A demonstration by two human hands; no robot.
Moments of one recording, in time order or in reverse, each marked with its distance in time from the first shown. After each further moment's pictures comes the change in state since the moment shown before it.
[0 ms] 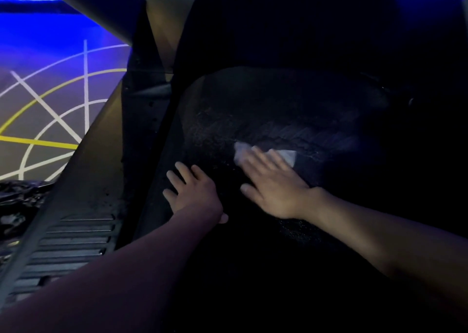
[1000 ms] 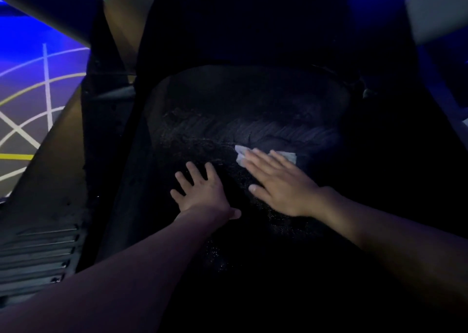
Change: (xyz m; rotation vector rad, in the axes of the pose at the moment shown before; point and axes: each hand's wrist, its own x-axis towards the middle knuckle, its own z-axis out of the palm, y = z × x) left_hand -0.015 0.053 0.015 -0.082 -0.030 0.192; right_hand -0.055 0.044 0.006 -0.005 0.036 0.071
